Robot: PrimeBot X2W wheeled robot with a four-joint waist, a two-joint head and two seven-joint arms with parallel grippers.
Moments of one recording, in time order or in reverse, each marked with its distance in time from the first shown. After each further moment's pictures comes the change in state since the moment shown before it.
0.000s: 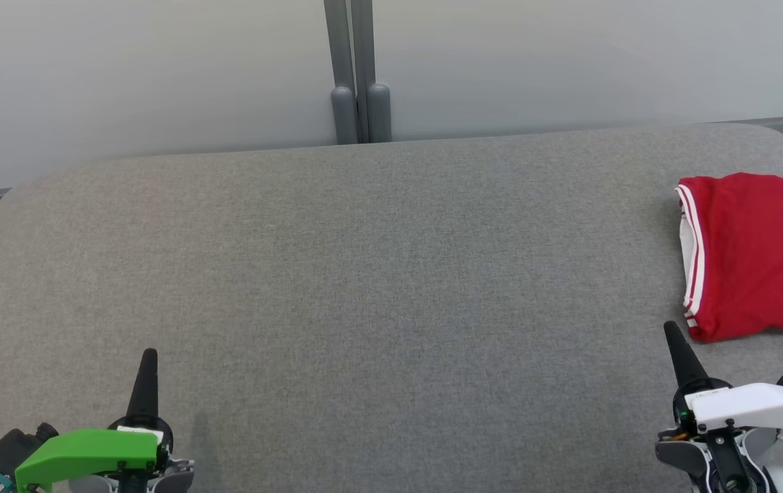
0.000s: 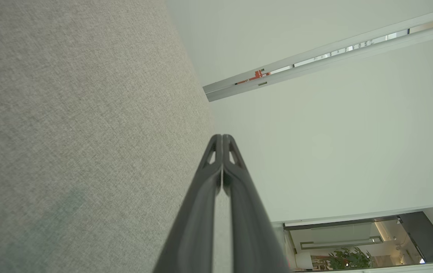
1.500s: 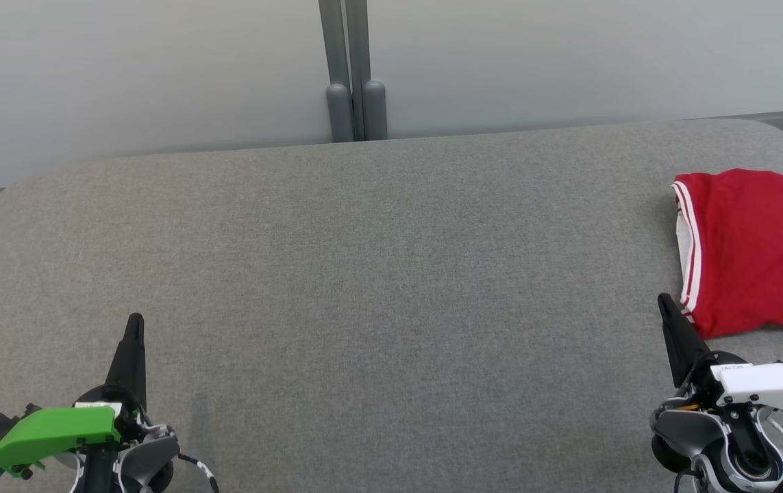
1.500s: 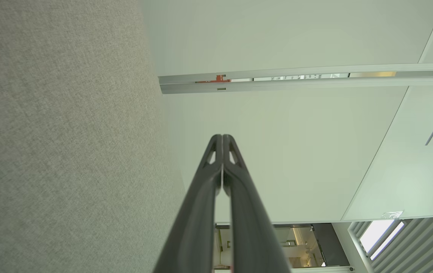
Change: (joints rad) left arm -0.067 0.001 0.047 0.000 -0.308 -0.032 0.088; right arm -0.054 -0.004 -0.006 -0.005 0.369 0.000 0.087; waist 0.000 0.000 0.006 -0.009
